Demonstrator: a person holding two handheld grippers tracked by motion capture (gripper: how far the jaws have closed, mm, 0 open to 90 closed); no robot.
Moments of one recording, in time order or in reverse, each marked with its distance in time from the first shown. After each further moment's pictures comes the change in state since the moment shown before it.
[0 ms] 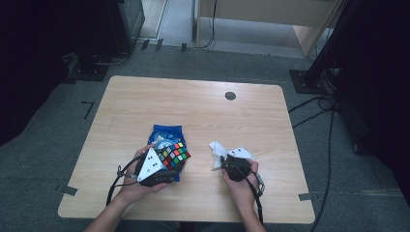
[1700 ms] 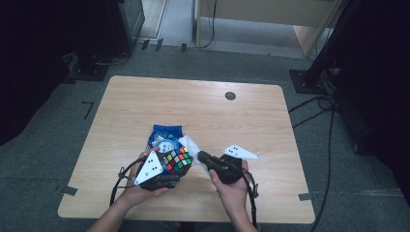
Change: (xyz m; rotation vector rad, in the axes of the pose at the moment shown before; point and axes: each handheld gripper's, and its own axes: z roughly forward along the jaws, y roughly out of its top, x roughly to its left) left arm -0.004 0.007 -0.006 -0.073 -0.102 -0.055; right arm 0.043 0.041 -0.063 -0.206 0.493 0.151
